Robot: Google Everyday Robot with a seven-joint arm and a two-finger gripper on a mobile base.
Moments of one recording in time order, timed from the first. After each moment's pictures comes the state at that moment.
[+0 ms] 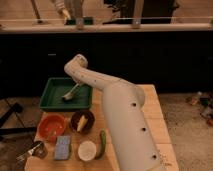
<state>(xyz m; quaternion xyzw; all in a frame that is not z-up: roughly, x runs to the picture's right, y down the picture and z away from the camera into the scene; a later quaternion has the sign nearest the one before) -0.148 -0.045 0.981 -0.13 -0.09 -0.33 0.93</state>
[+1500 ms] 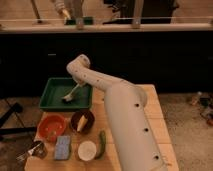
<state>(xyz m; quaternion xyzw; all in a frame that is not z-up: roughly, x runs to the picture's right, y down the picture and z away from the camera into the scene) -0.163 -0.034 0.978 -0.14 -0.13 -0.35 0.92</state>
